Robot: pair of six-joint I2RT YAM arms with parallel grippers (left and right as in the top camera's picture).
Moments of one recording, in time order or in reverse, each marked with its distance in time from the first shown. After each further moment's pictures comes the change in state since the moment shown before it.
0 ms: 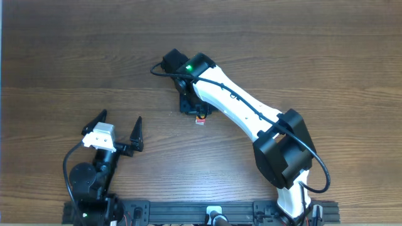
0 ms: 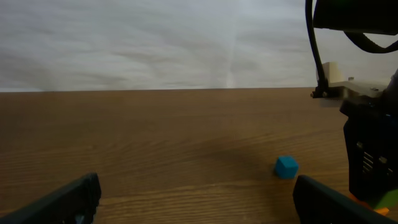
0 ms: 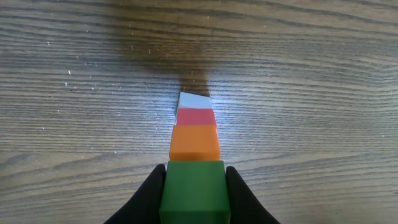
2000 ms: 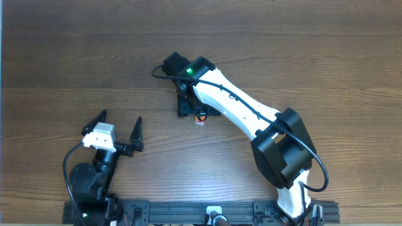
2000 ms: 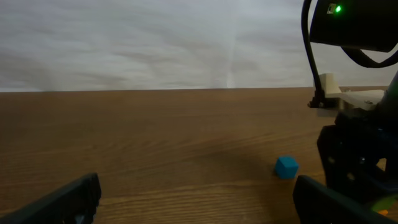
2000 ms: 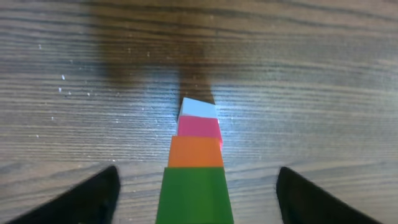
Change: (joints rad) left arm 0.000 0.000 0.000 0.000 0.000 0.000; right arm 0.000 0.000 -0.053 0.060 -0.008 0.008
